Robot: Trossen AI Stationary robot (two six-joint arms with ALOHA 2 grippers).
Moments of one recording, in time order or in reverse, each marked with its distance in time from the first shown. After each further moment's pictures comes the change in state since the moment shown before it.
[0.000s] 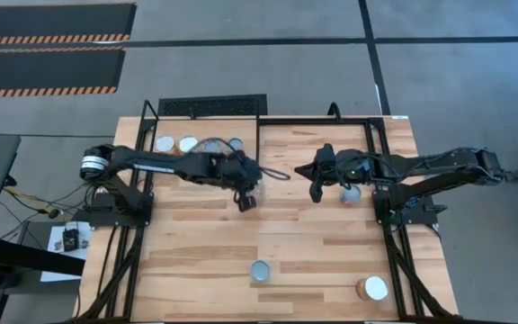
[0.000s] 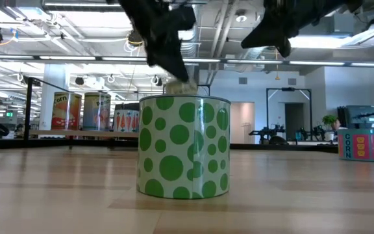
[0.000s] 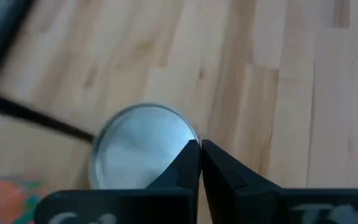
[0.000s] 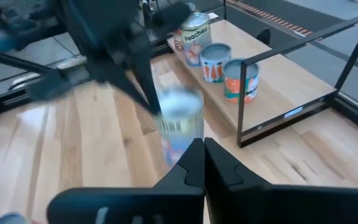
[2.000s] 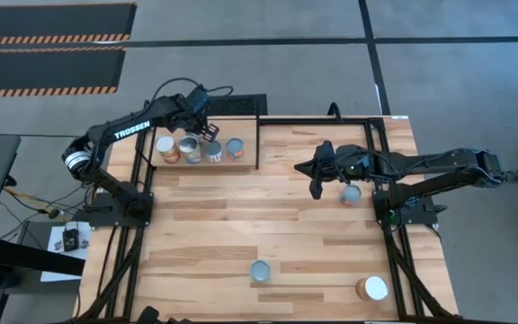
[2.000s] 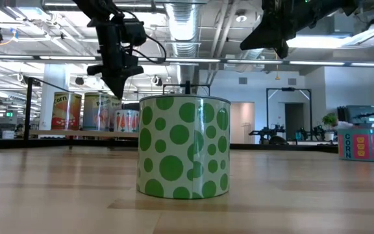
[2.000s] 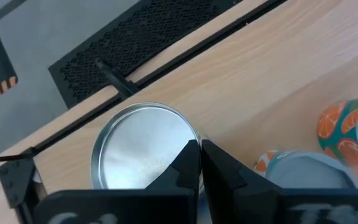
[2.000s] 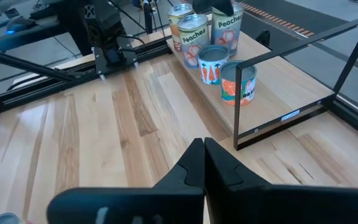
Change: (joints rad) left arm 0.683 -0.135 -0.065 -0.298 -0.113 -0.130; right arm -0.049 0.000 0.000 0.008 -0.054 -0.025
